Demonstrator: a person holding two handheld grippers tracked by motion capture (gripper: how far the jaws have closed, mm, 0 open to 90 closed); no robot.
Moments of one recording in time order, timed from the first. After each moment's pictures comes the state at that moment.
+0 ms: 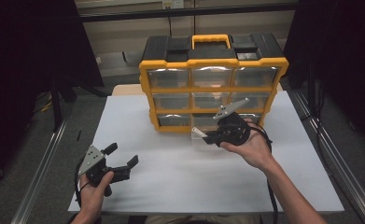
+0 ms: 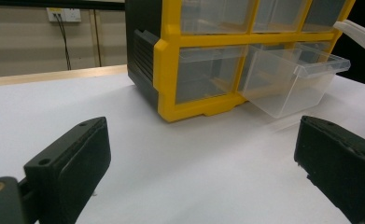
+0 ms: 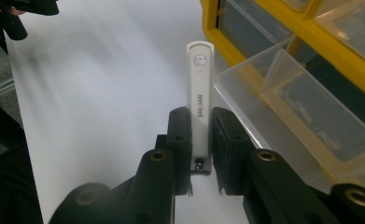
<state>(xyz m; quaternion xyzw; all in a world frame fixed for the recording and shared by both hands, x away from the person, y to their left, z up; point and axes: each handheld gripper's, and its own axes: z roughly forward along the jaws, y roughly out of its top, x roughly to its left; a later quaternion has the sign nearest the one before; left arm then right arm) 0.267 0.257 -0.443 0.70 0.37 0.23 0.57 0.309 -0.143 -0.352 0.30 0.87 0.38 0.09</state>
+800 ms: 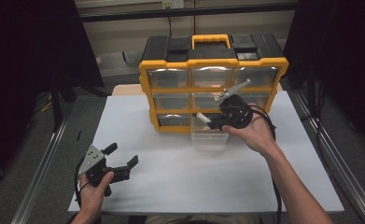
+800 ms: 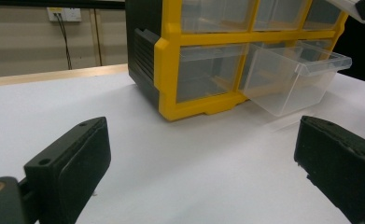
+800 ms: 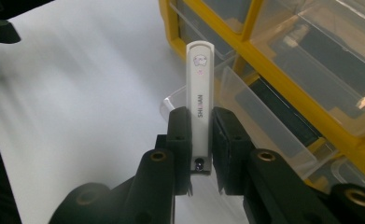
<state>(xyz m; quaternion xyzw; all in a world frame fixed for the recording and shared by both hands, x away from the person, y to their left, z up) 0.267 0.257 -0.443 0.70 0.37 0.23 0.56 0.335 -0.150 -0.323 0.34 0.87 0.35 0.10</state>
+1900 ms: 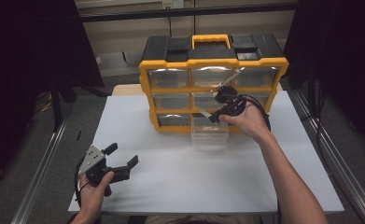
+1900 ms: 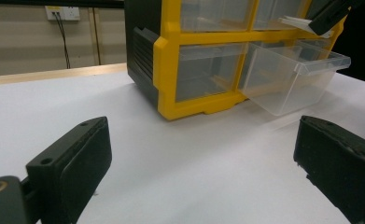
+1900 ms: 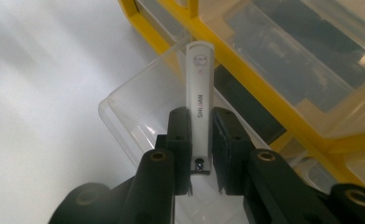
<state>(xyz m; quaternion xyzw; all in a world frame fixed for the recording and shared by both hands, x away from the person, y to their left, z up) 0.268 0.258 -0.444 0.70 0.37 0.23 0.56 0.385 -0.149 -0.339 0.40 0.87 0.28 0.07</state>
